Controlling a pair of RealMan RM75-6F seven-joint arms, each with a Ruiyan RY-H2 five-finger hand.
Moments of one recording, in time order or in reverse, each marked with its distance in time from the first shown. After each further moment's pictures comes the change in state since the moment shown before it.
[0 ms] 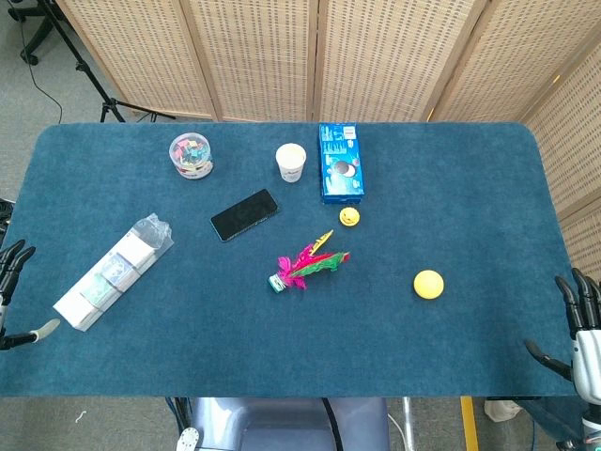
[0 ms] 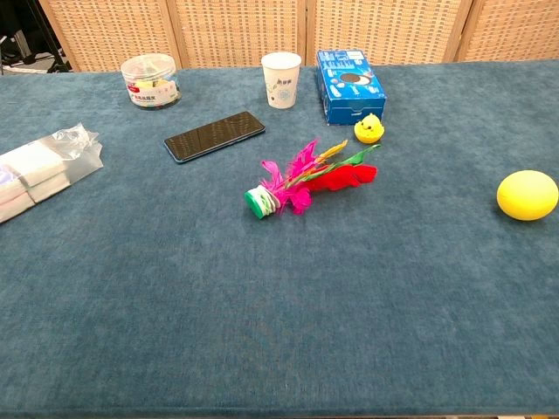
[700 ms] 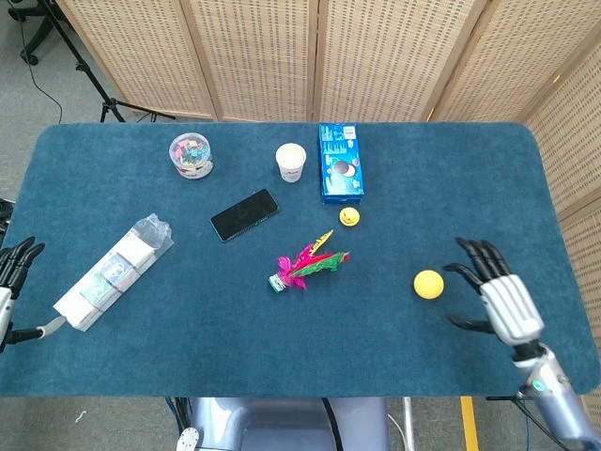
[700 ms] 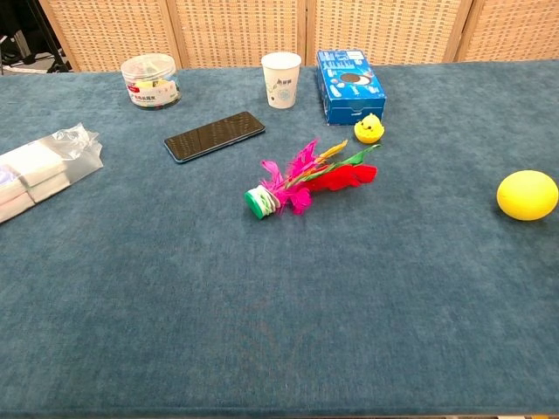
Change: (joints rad) left arm -0.024 0.006 -0.014 -0.013 -0.020 -0.058 0.001; right arm 0.312 -0.038 0.028 0.017 -0.102 -0.321 0.158
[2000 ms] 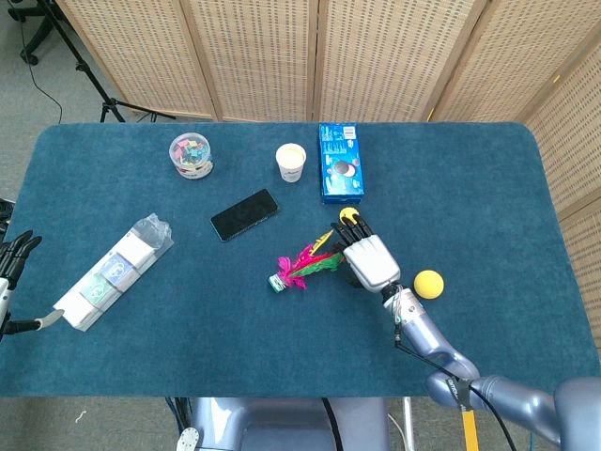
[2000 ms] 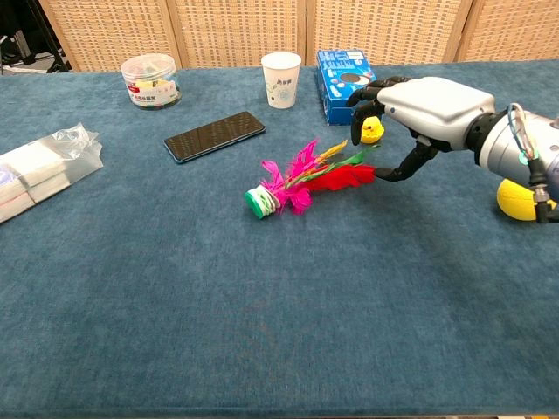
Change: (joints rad) left arm -0.025 0.016 -0.020 0.025 -0.038 -0.069 -0.078; right arm 0.412 -0.429 0.112 0.193 0.304 -0.428 -0.492
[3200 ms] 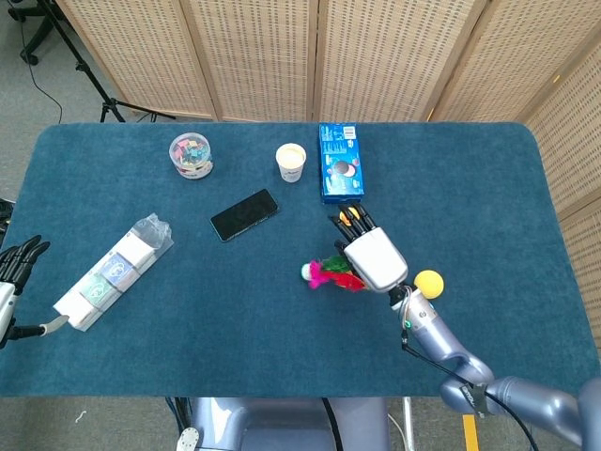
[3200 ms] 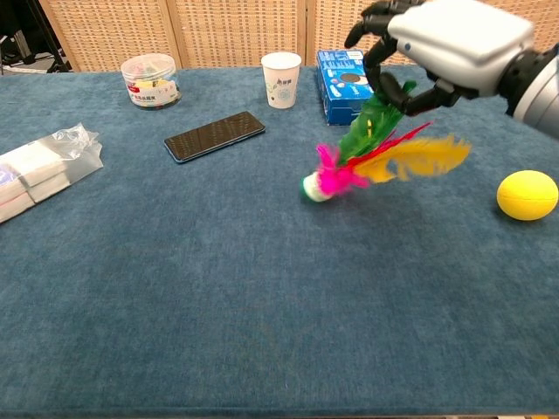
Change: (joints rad) left arm 0.004 0.008 0.022 -0.008 0.048 0.014 -0.017; right arm 0.006 0.137 -0.031 -0.161 -0.127 0.206 -0.099
